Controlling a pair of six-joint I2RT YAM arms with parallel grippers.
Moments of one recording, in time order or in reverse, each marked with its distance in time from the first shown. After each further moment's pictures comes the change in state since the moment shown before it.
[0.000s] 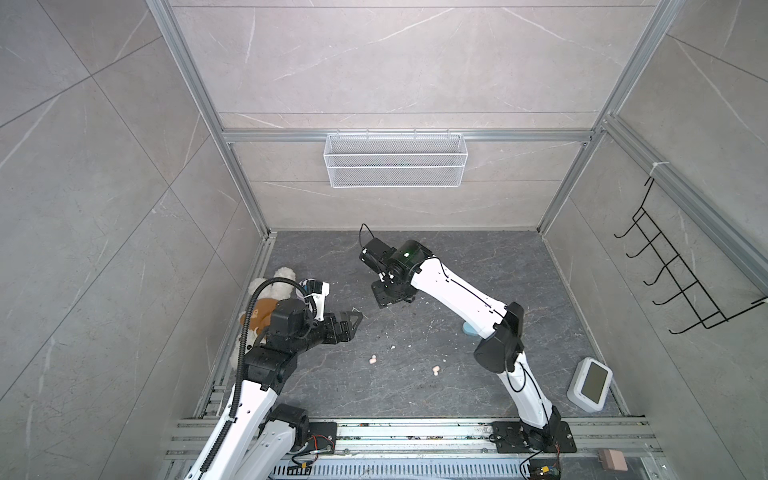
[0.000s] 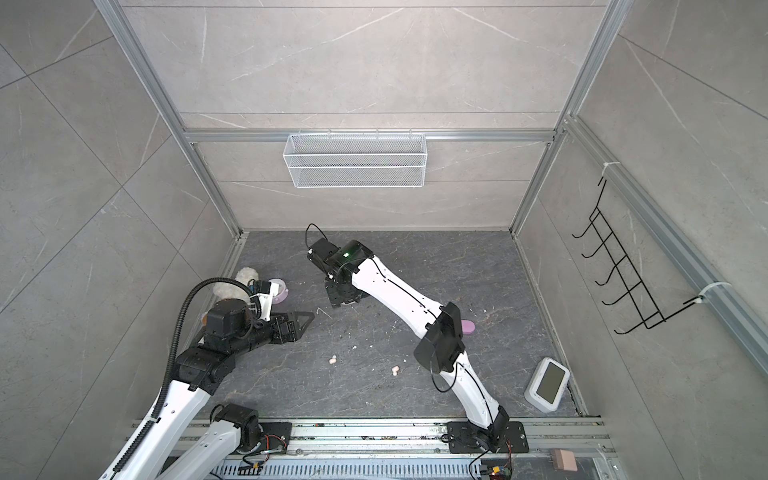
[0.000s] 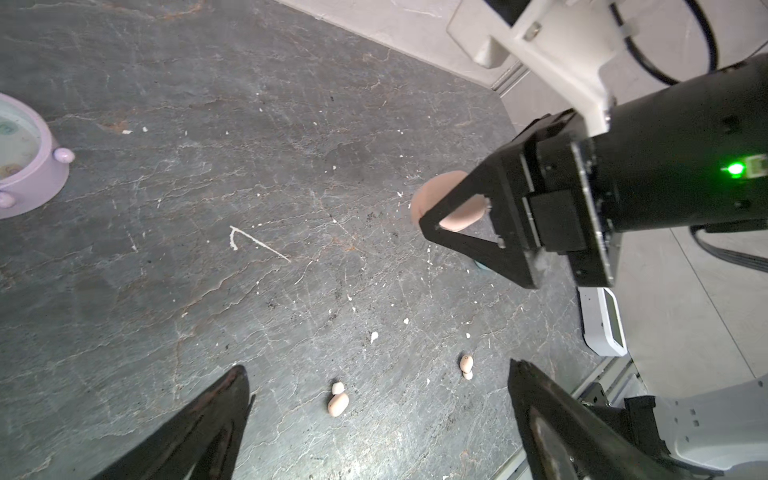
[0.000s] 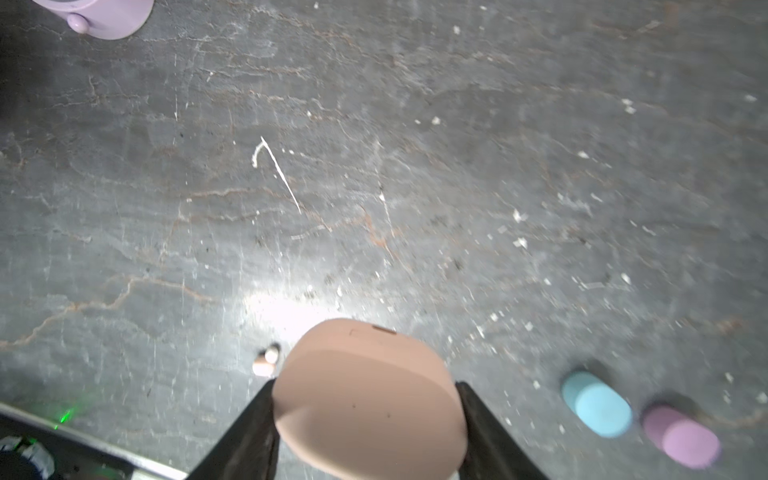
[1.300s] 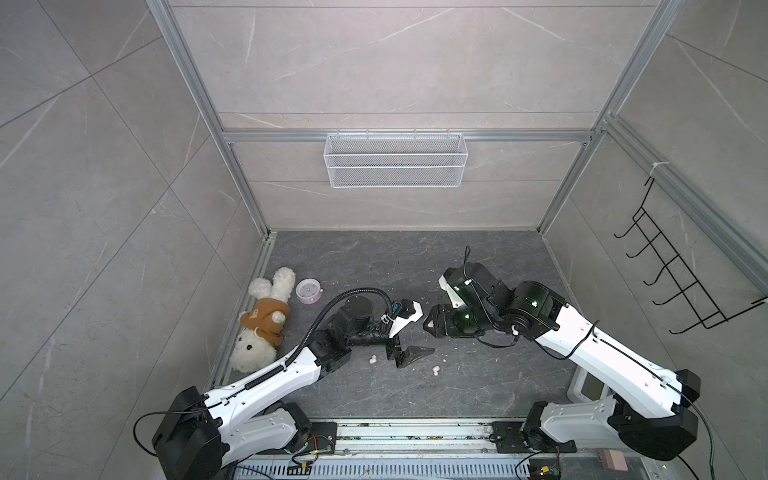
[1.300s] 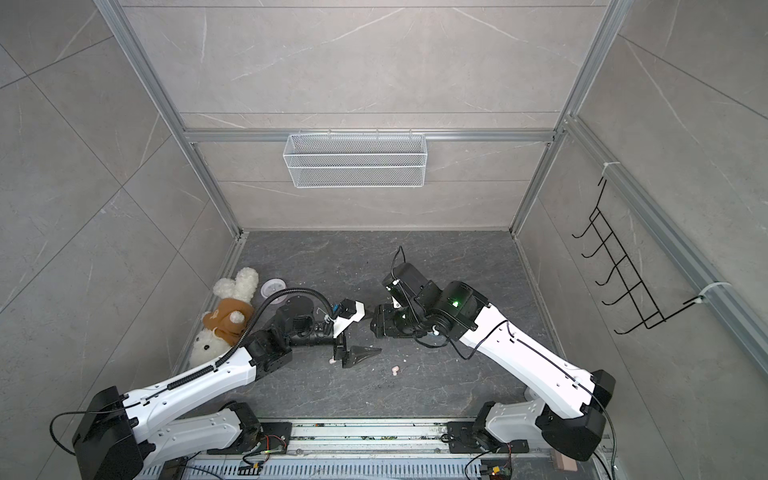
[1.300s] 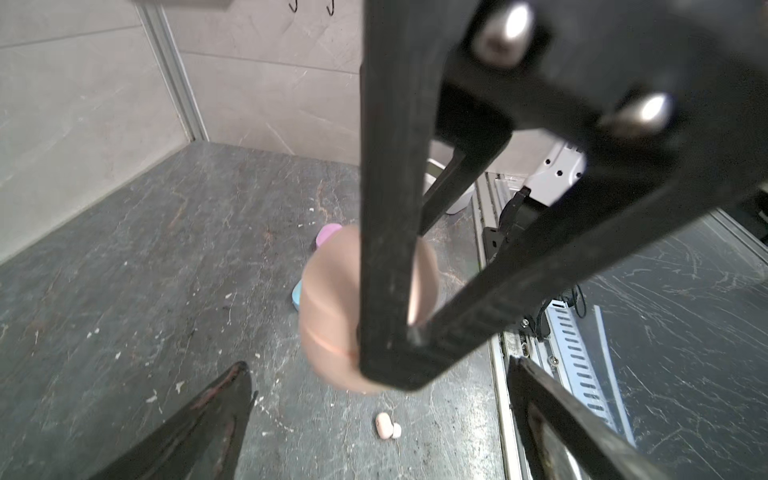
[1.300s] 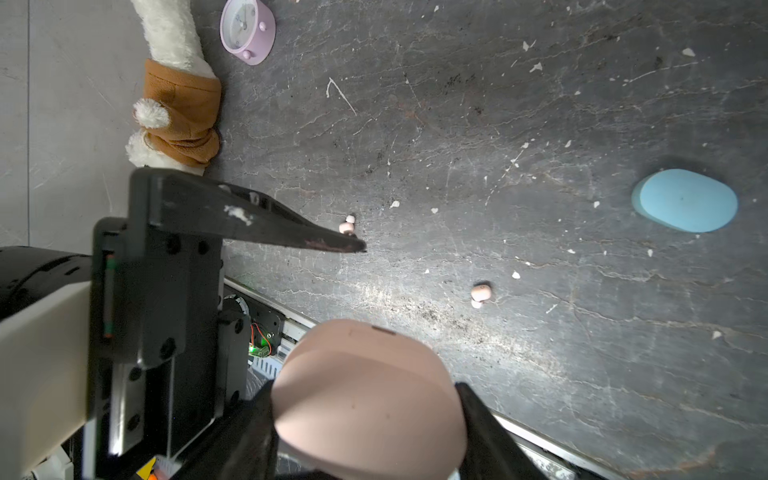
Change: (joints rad) left arm -0.543 0.394 0.007 0.673 0.215 0.521; right arm 0.000 -0.895 -0.898 0.319 -0.243 0.314
